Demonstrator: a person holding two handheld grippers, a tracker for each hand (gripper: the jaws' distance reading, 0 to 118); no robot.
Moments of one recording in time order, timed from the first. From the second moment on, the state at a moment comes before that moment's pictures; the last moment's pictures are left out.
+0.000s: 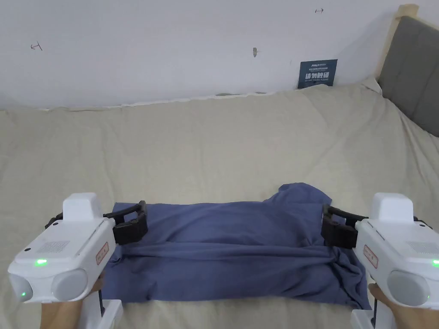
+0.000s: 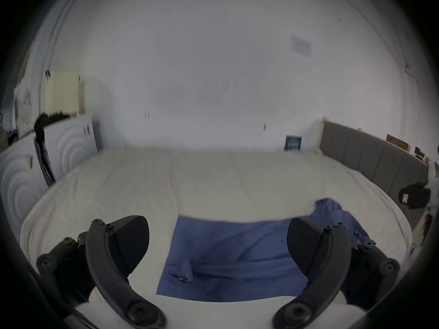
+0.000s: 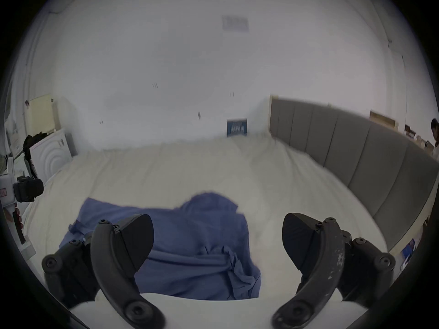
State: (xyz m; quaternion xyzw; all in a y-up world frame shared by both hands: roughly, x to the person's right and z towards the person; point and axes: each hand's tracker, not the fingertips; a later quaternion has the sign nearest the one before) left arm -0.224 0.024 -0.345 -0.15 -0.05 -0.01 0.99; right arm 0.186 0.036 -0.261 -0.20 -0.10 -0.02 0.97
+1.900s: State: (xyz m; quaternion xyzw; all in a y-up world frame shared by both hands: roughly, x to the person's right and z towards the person) left arm -0.306 -0.095 -0.367 -0.43 -0.01 0.06 0.90; right arm 0.239 -0.124 -0.282 -0.47 -0.15 -0.09 0.87
